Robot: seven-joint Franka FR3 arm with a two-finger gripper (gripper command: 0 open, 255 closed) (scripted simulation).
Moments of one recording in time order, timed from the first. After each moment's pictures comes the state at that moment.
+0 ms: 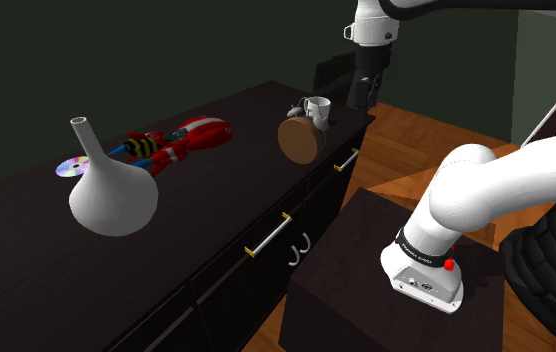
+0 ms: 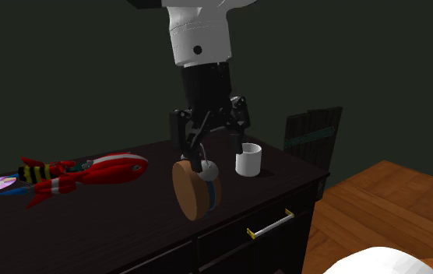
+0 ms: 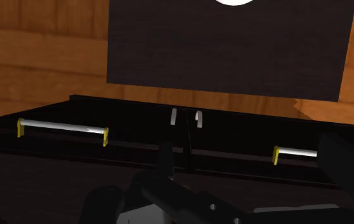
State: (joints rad) arm -0.01 -0.80 -0.06 -2.44 -0.11 1.48 -0.17
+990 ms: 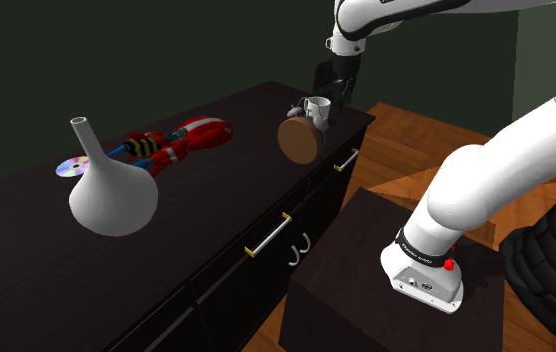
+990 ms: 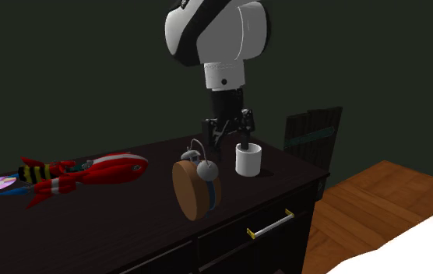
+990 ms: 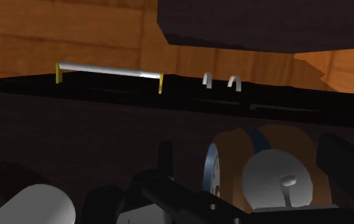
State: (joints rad) arm -0.06 -0.42 -0.26 -2.31 -0.19 1.80 -0.36
